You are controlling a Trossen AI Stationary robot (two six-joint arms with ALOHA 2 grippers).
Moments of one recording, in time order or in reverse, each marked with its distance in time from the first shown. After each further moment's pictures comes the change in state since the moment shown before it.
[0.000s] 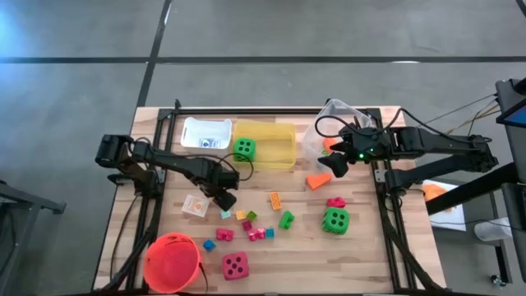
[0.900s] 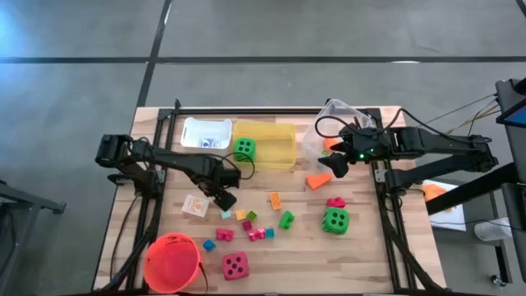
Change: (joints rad) left arm 0.009 -0.003 0.070 -0.104 0.034 0.024; right arm 0.000 0.000 0.001 -0.009 0.001 -0.005
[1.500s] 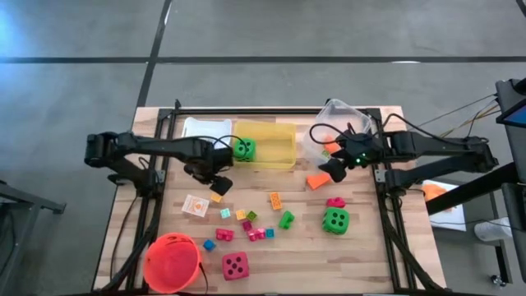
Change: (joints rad) left arm 0.184 -0.125 0.000 -0.101 0.085 0.065; right arm -0.012 -0.002 -0.095 -0.001 -0.060 0.043
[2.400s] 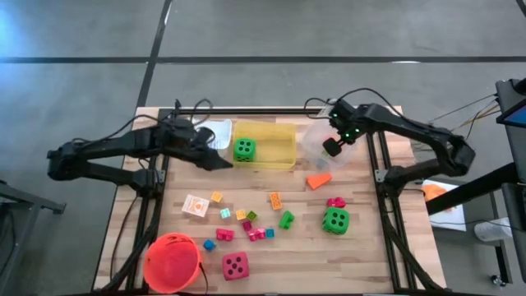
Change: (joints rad) left arm 0.026 -0.501 0.000 0.443 0.053 -0.183; right arm -0.635 0.312 -0.028 -0.152 -0.180 -0.518
